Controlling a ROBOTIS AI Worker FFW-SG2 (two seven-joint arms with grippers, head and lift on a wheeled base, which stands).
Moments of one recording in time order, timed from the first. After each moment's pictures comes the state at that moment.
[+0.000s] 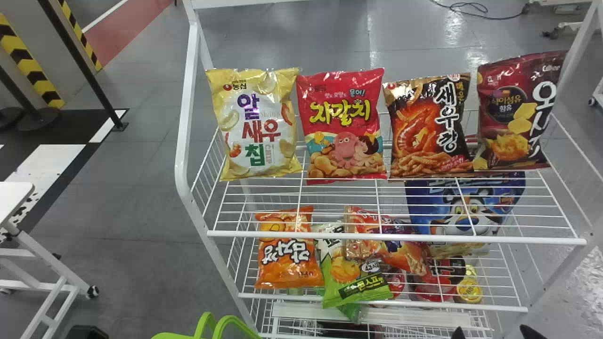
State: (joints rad) left arm 0.61 0.46 0.43 -2.04 0.65 1.57 -1.52; right arm 0.70 -0.13 0.20 -1.69 -0.16 -0.60 0.06
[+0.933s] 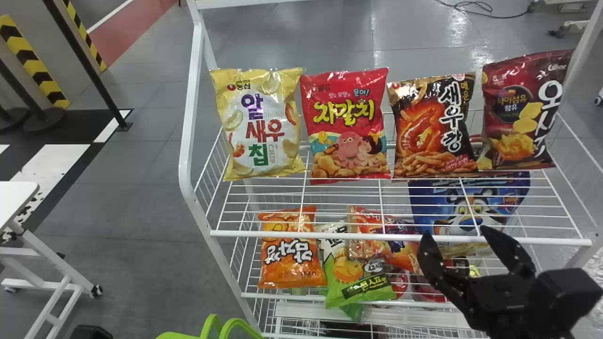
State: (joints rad) left arm 0.63 0.45 0.44 -2.08 0.65 1.57 -1.52; right arm 0.37 -0.13 0.21 -1.82 -0.15 -0.06 0.03
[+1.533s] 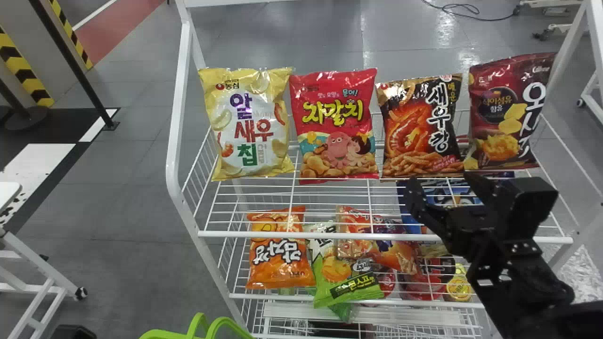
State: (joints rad) left arm 0.62 0.47 0.43 -2.09 0.65 1.57 -1.52; right arm 0.13 -0.11 0.20 -1.80 -0.17 0.19 -0.04
